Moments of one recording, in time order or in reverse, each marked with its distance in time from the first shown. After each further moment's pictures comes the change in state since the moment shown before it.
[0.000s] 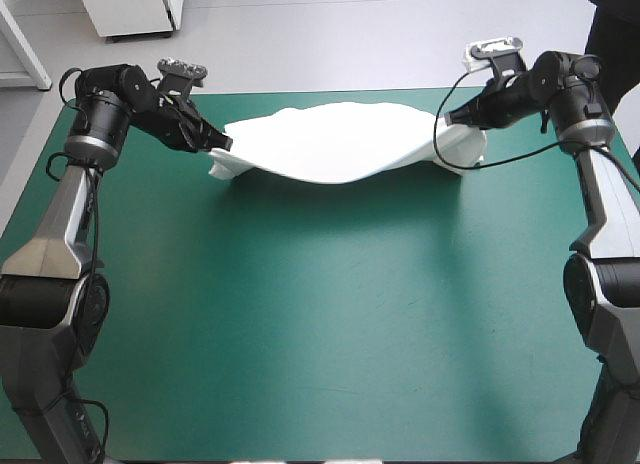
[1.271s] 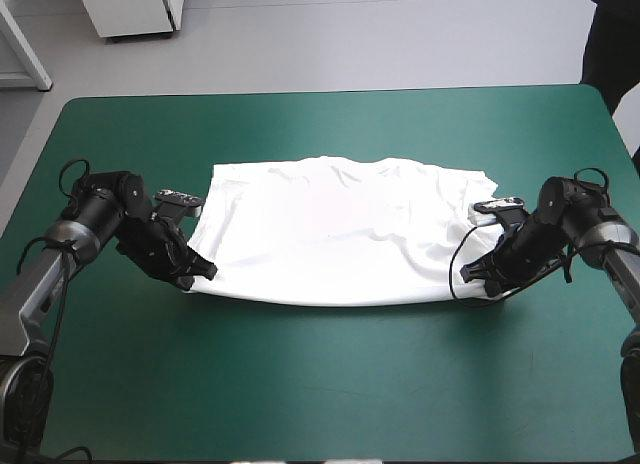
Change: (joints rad) left arm 0.000 -0.356 0.815 0.042 -0.004 -0.010; right arm 0.000 -0.420 0.944 -0.030 0.054 -0.037
